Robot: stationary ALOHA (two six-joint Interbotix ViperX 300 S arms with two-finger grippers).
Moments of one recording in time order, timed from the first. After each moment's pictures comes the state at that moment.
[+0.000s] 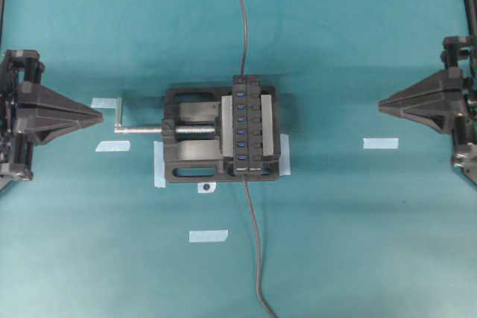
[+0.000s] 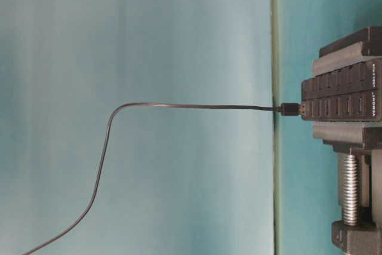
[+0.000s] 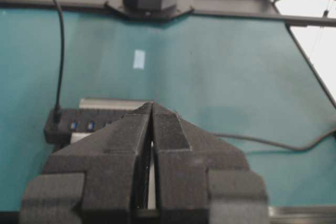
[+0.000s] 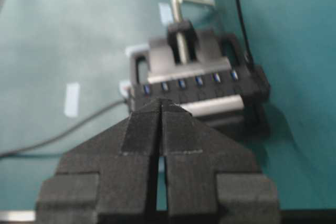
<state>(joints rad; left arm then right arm) -0.01 -0.91 1.23 0.01 -0.23 -0.05 -0.04 -0.94 1.14 0.02 0.12 0.15</state>
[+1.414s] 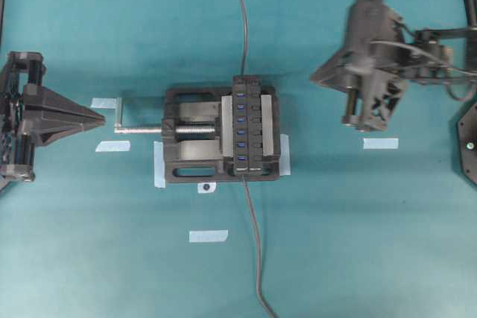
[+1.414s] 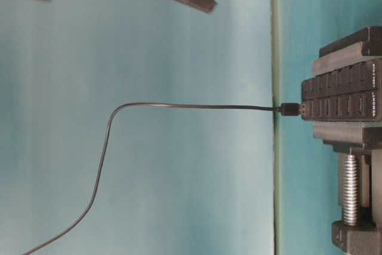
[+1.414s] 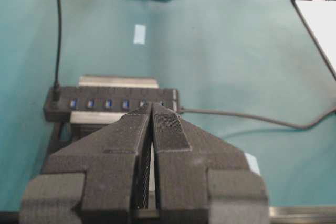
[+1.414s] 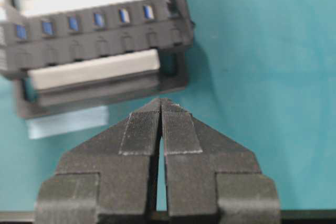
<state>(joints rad) -0.01 -0.91 1.21 0.01 -0.15 -0.05 -0.16 -0.35 0.74 -0.17 0.44 0.13</state>
